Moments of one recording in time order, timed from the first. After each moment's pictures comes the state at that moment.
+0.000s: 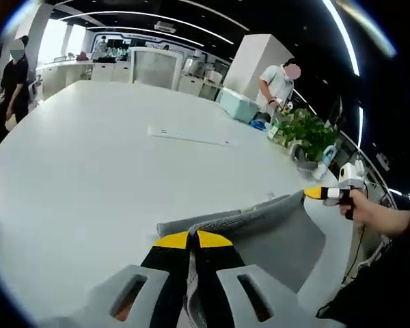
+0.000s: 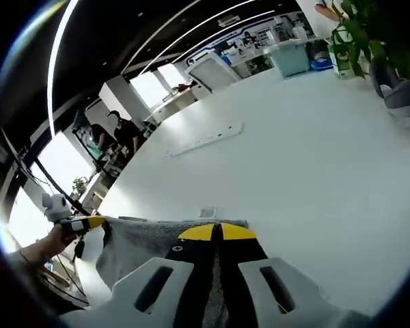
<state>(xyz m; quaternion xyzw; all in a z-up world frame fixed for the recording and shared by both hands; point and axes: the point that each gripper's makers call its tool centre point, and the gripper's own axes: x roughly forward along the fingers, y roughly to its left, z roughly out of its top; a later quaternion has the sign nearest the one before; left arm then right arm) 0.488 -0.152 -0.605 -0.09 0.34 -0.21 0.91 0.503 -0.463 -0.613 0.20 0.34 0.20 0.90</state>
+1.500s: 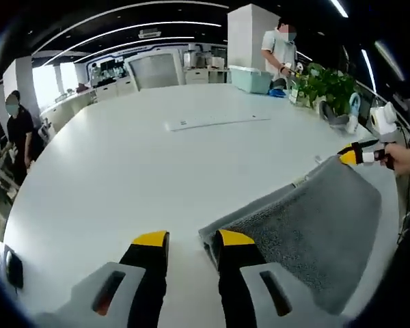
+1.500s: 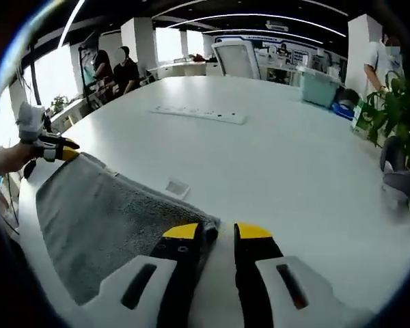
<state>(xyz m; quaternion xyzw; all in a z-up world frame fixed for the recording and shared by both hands) 0.518 -0.125 -0.643 0.08 0.34 -0.16 0.92 0.515 -0.471 -0.649 -0.08 0.35 0.20 0.91</state>
